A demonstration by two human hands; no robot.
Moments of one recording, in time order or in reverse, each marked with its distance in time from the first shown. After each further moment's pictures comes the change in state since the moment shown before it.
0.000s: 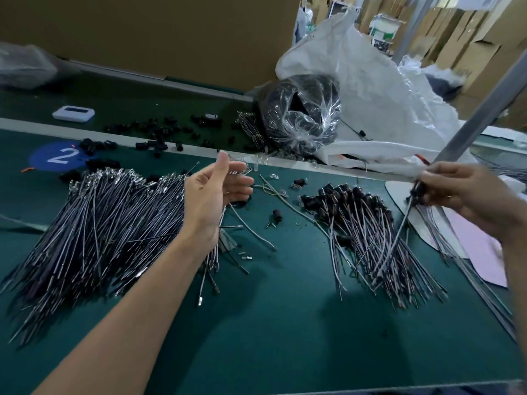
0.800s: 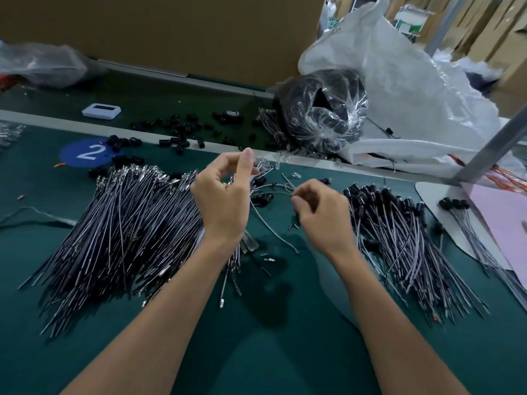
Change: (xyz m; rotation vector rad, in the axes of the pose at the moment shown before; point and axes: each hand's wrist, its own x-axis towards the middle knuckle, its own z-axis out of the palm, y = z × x) left_hand 0.002 -0.004 0.000 0.358 0.307 0.346; right_hand -0.006 0.028 0.225 -0.378 0.105 -0.385
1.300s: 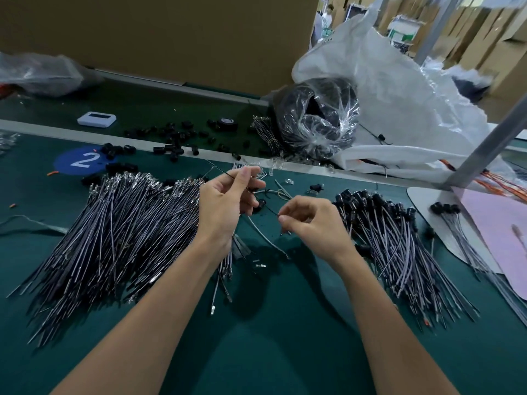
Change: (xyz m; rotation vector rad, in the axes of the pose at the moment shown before) left_hand 0.002 -0.006 0.001 -0.294 -0.276 -0.340; right_hand 0.000 0.012 -0.011 0.191 -0.258 0.067
